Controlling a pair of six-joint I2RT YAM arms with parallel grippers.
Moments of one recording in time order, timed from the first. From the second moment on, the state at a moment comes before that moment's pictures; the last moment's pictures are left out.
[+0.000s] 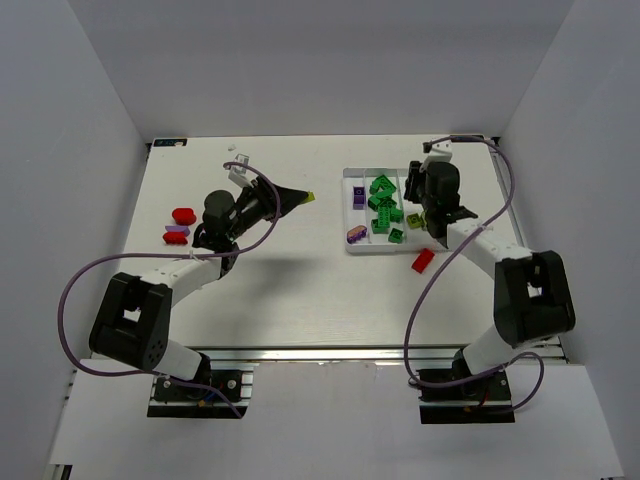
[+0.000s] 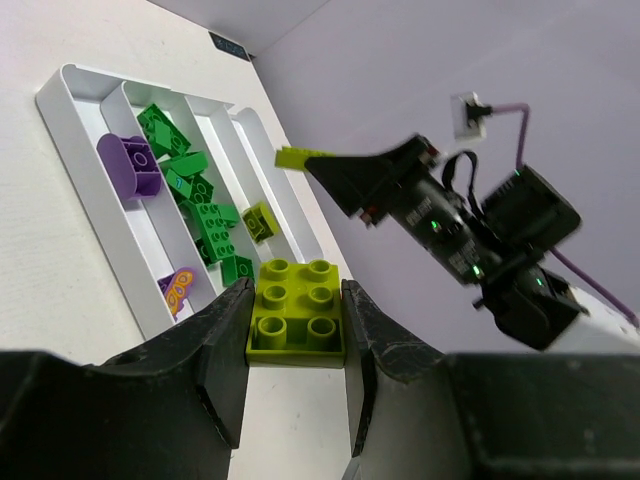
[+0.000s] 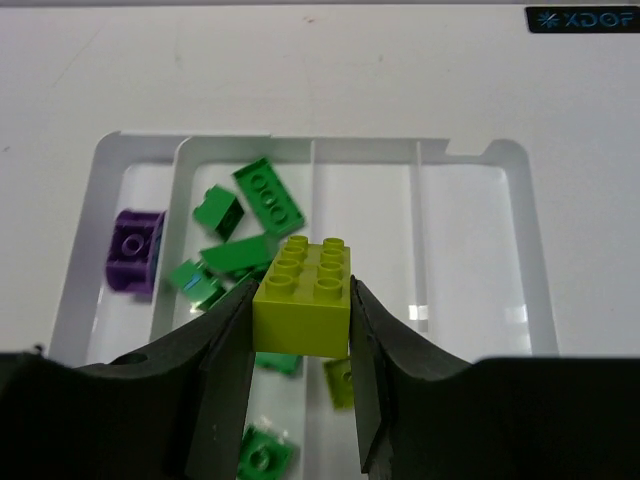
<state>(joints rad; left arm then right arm) -0.33 1.45 0.73 0.78 0.47 -0.95 0.30 1.52 0.92 0.28 0.18 0.11</state>
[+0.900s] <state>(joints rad) -0.34 1.45 0.73 0.78 0.55 -0.95 0.15 1.92 1.26 0.11 -0.04 0.09</state>
